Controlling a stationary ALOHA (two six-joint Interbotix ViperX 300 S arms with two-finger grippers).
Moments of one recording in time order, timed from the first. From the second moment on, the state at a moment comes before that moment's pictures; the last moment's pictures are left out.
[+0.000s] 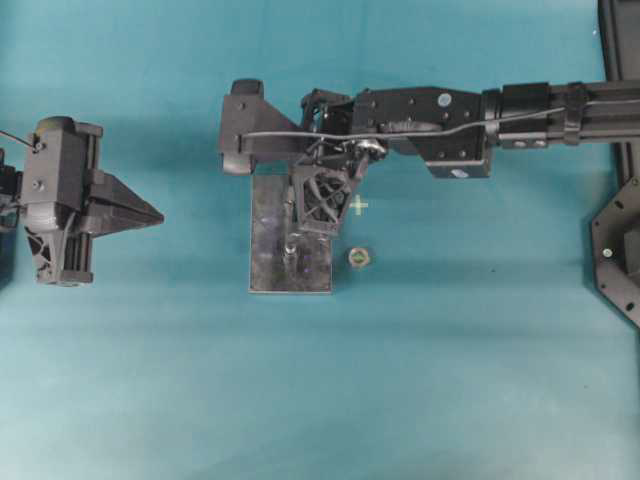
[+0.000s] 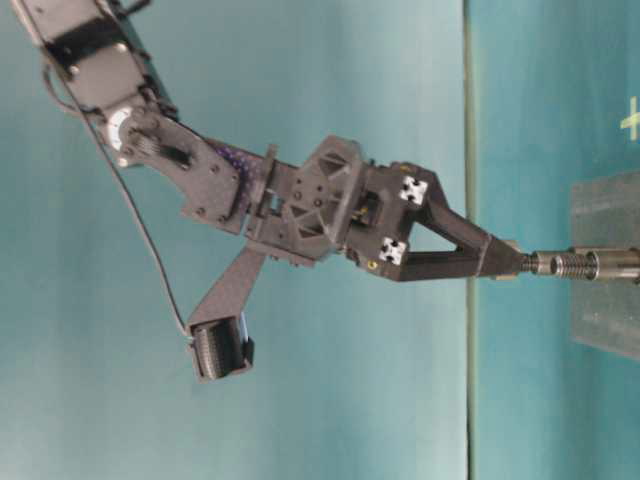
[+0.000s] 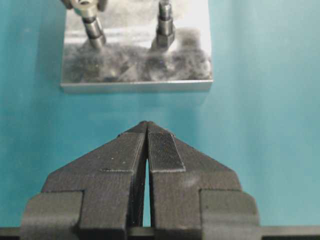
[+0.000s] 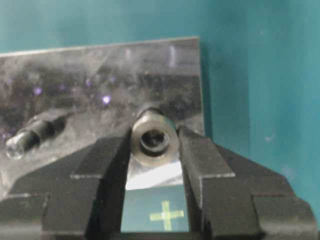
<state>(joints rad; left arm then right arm) 0.02 -0.60 1.01 0.02 0.21 0.06 -0.14 0.25 0.16 0.01 0.76 -0.06</state>
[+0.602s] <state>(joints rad) 0.02 -0.60 1.01 0.02 0.21 0.06 -0.14 0.26 0.16 0.01 0.77 -0.06</state>
